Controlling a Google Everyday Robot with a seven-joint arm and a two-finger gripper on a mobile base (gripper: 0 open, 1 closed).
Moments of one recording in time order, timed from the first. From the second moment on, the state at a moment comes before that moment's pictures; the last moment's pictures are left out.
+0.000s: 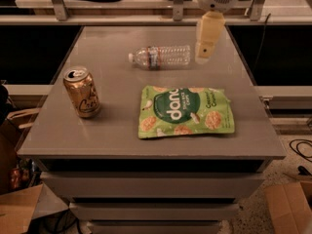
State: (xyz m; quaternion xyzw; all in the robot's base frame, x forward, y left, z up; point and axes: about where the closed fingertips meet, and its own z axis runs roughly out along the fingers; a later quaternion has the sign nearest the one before) arm 0.615 -0.114 0.986 -0.68 0.71 -0.07 0.18
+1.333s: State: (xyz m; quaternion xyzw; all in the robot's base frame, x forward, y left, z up) arm 0.708 -0.011 0.945 -0.74 0.65 -0.07 0.16
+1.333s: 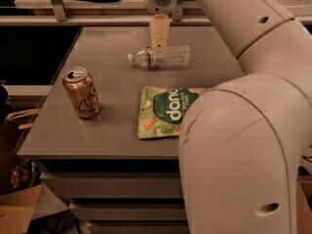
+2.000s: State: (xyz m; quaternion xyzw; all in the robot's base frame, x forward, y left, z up) arm 0.722 -0.003 0.881 -0.72 0.68 -0.04 0.12
